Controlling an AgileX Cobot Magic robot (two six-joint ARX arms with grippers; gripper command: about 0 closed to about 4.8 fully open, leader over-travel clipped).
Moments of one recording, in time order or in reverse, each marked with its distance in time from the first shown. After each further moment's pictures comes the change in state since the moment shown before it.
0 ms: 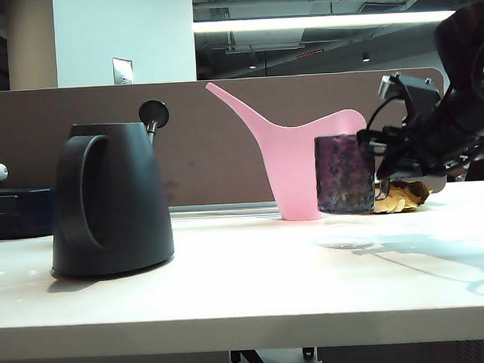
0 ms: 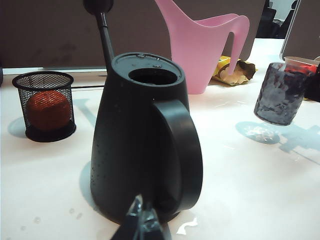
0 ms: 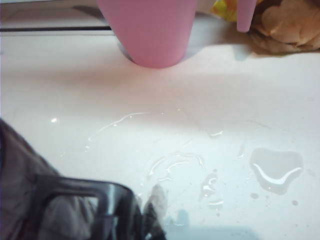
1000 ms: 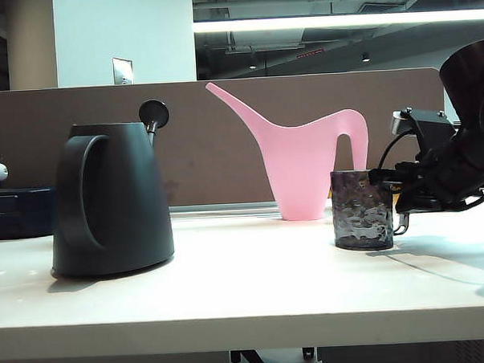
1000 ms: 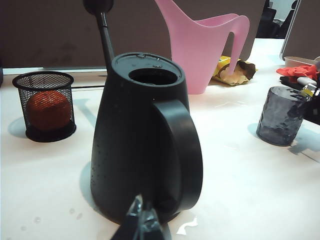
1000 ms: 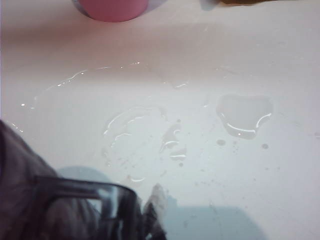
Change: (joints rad) left arm 0.000 0.000 0.000 0.000 0.000 0.000; right arm -0.006 0.080 -0.073 0.083 0.092 -0.013
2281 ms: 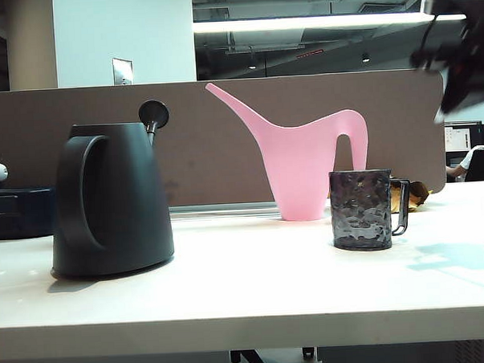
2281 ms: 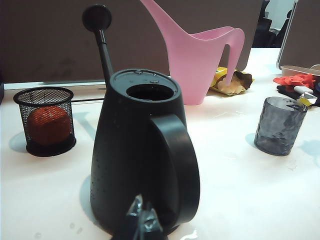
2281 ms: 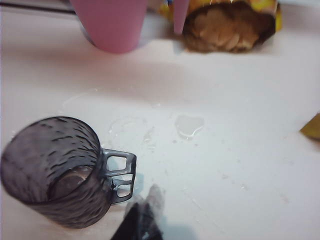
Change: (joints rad) left arm 0.000 0.000 0.000 0.045 0.003 0.000; right arm -0.008 -0.605 -0.003 -0.605 0.072 -0.133
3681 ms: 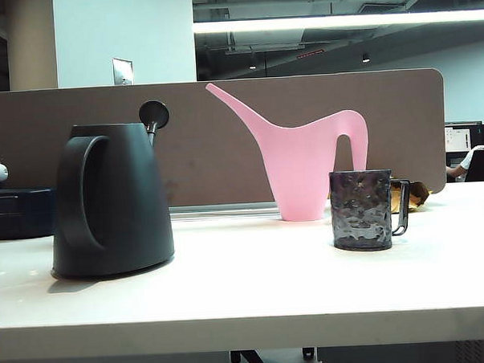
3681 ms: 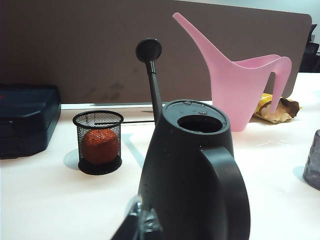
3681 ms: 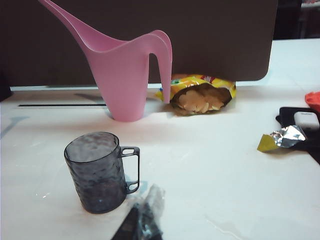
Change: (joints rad) left arm 0.000 0.000 0.000 0.082 -0.170 -0.005; right arm -0.222 -1.083 -0.567 -0.066 -0.225 0.100
